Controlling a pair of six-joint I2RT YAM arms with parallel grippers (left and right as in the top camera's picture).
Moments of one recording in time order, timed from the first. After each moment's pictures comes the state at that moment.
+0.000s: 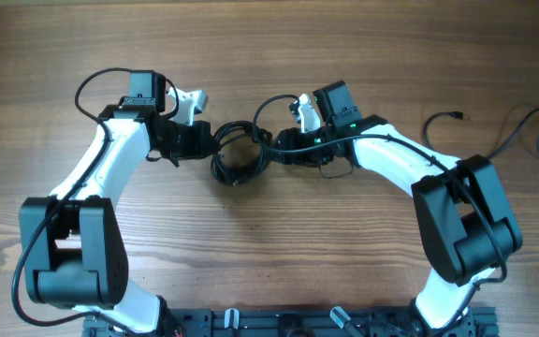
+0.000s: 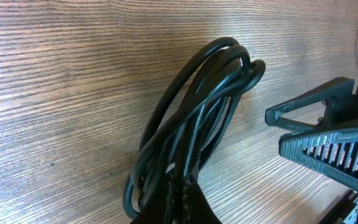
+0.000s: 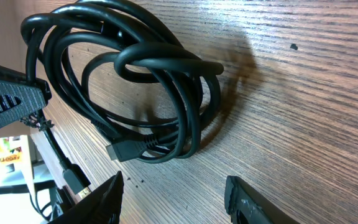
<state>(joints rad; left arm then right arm) -0.04 1.75 1.14 -0.71 0.57 -0.02 0.43 1.92 1.11 -0.28 -0.68 0.45</state>
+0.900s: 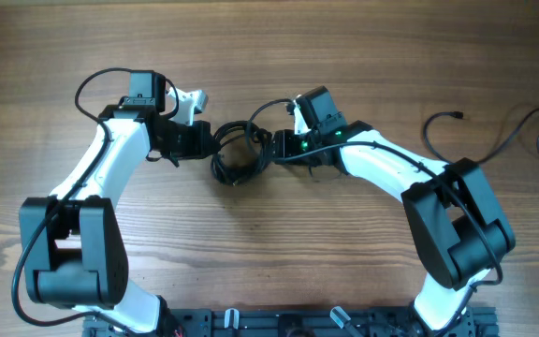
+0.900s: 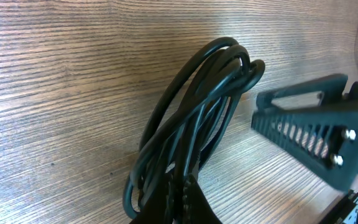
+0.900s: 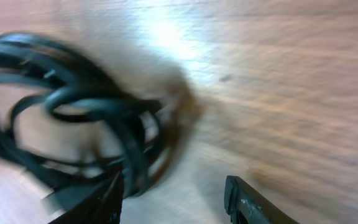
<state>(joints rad) -0.04 1.75 1.14 -0.71 0.57 -0.02 0.51 1.92 1.11 -0.25 -0.32 0.52</state>
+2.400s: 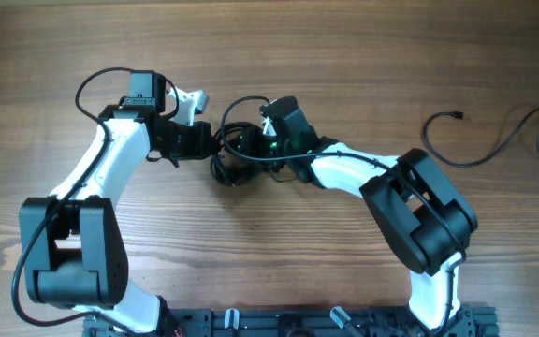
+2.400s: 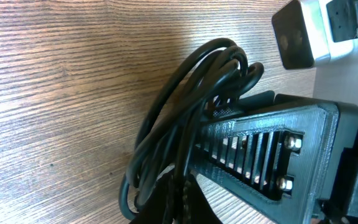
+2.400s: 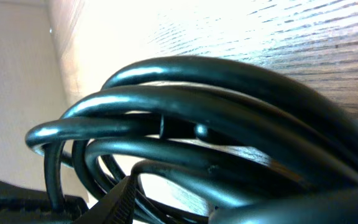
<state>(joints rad) -0.04 1.75 1.14 -0.72 0.57 0.00 0.64 2.06 1.10 0.23 -0.49 1.08</state>
